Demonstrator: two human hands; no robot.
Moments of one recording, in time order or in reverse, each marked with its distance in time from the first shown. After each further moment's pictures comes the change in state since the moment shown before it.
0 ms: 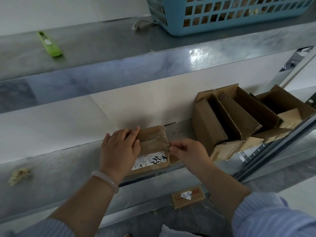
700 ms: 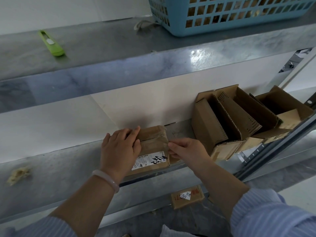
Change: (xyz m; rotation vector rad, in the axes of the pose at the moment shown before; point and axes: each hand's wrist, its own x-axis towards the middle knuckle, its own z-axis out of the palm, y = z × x) left_hand 0.000 -0.001 -0.002 -0.007 0.012 0.018; right_hand 0.006 -0.003 0.004 0.274 -0.030 0.103
